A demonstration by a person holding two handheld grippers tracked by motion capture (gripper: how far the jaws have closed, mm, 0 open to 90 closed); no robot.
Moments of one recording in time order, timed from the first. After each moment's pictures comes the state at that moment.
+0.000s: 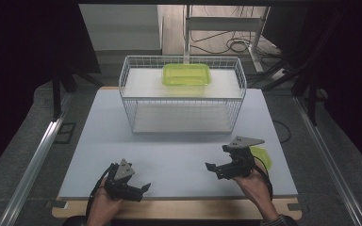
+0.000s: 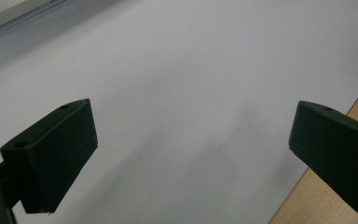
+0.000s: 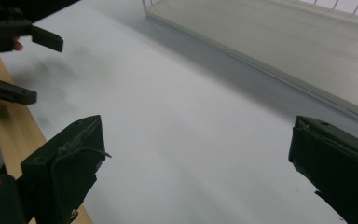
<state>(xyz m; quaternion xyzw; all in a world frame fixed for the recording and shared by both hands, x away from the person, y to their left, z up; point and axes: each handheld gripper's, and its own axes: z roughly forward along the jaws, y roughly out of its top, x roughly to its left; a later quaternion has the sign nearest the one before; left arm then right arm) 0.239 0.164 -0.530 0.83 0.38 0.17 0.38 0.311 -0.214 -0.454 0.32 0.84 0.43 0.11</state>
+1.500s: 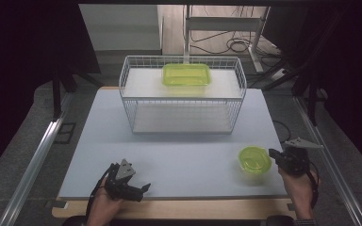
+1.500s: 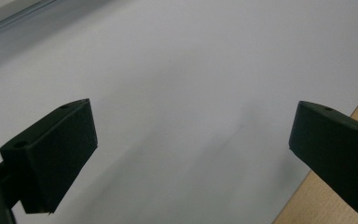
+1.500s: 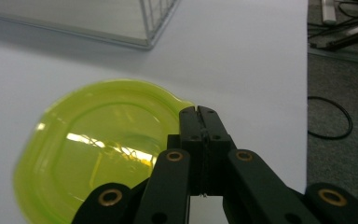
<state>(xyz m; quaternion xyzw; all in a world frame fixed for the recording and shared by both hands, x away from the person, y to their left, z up) 0.240 0.163 -0.532 0.83 0.39 0.17 0.37 0.319 -0.362 -0.456 0.51 0.75 0.34 0.24</state>
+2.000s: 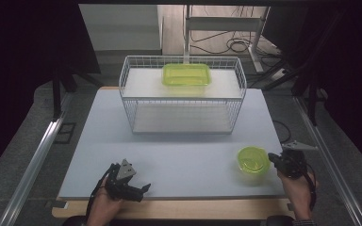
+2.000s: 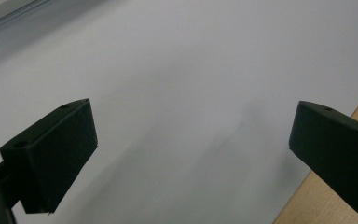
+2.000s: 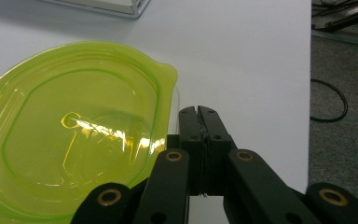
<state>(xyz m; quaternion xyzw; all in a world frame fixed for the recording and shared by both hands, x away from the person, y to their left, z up) 0.241 0.162 -0.533 0.83 0.39 0.18 0.36 0.321 -0.361 -0.473 0.51 0.76 0.32 0.23</state>
